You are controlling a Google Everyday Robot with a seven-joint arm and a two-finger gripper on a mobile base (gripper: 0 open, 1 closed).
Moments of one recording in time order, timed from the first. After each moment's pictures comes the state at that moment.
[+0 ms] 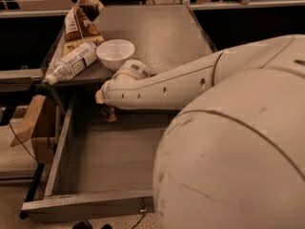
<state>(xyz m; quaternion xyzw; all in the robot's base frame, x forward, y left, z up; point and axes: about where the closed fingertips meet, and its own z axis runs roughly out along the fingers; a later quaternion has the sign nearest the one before) 0.699 0.154 0.724 -0.20 0.89 0.15 0.38</state>
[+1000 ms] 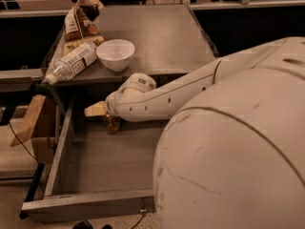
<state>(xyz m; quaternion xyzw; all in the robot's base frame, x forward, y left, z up) 0.680 0.148 0.689 -0.20 0.89 0.17 0.36</state>
